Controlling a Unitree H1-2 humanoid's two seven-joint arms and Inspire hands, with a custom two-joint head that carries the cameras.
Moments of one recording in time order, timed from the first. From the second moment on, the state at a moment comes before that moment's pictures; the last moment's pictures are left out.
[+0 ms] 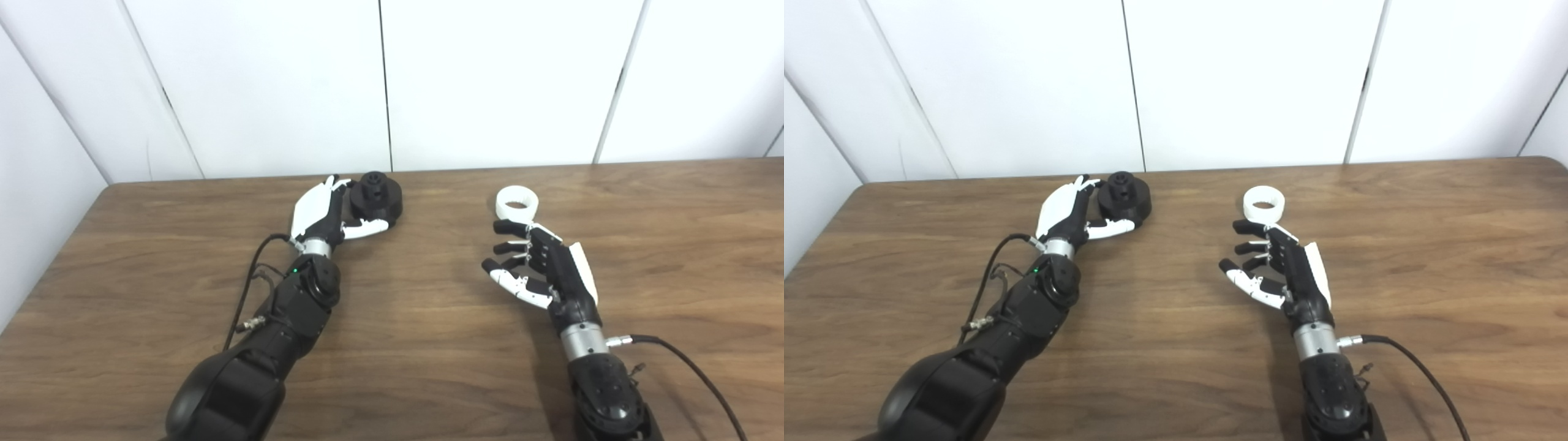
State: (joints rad) left arm -0.82 0.10 -0.28 1.14 0.48 -0.05 0.42; right arm -0.19 -0.02 0.06 0.07 -0.21 -0.06 -0.09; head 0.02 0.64
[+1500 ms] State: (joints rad) left arm -0.82 0.08 -0.26 1.15 0.39 -0.18 0.43; right arm -0.18 -0.02 0.06 0.05 -0.21 -0.06 -0.09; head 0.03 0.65
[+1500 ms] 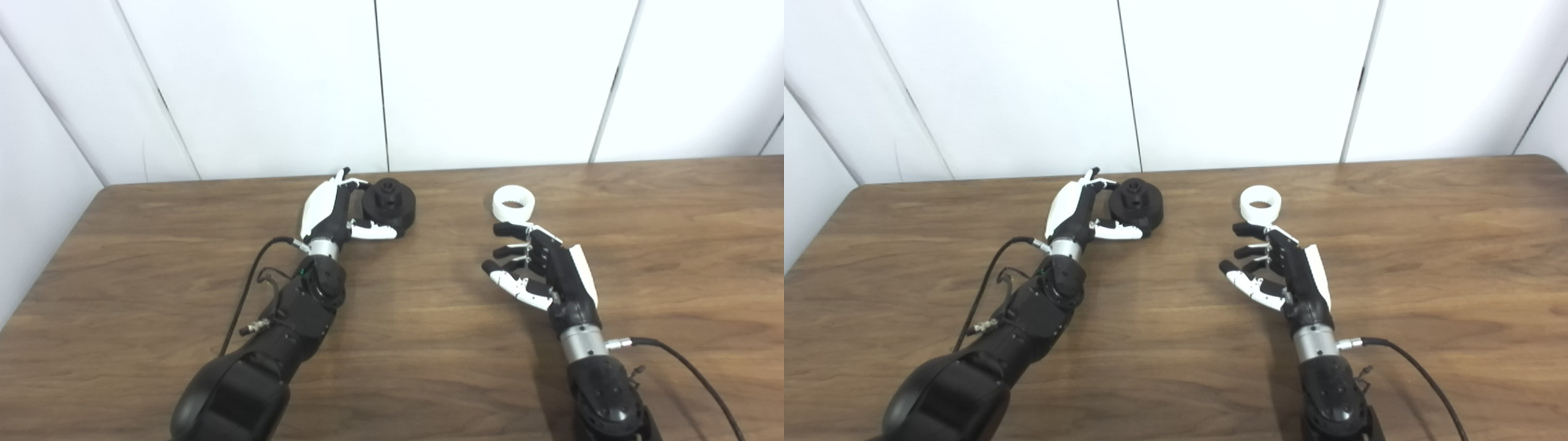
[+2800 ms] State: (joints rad) left arm -0.44 0.12 -0.34 0.47 0.48 -0.04 0.22; right arm -0.18 -0.03 0.05 0.06 -0.19 -0.09 -0.09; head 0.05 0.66
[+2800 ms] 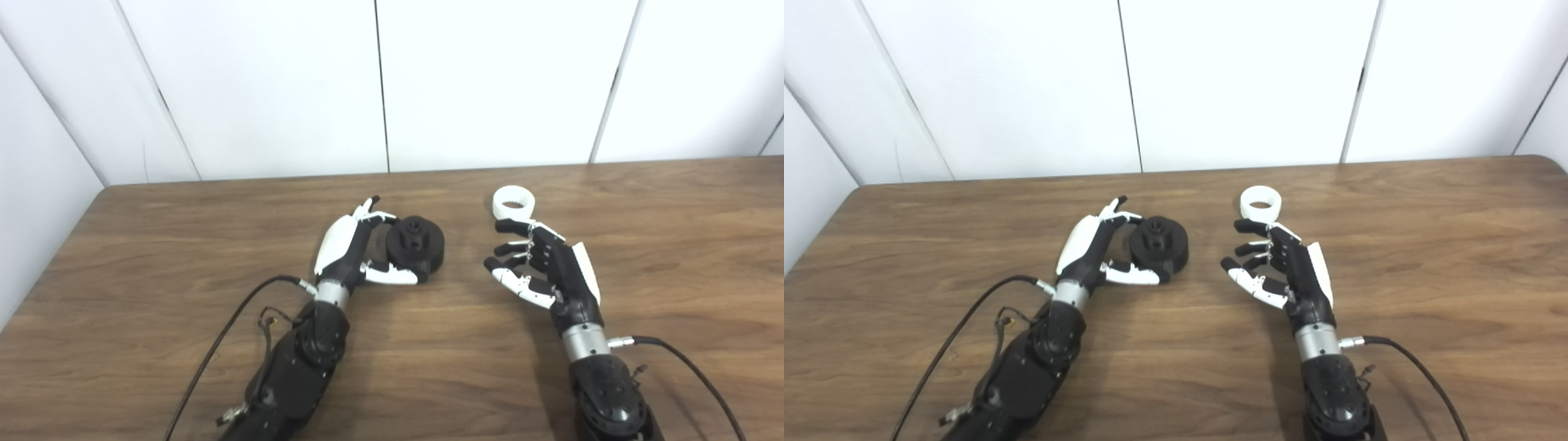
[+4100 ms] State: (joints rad) left arm -0.18 0.17 -0.31 0.08 0.51 -0.02 0.02; right arm -0.17 0.01 0.07 0.05 -0.25 -0.07 -0.11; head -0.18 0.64
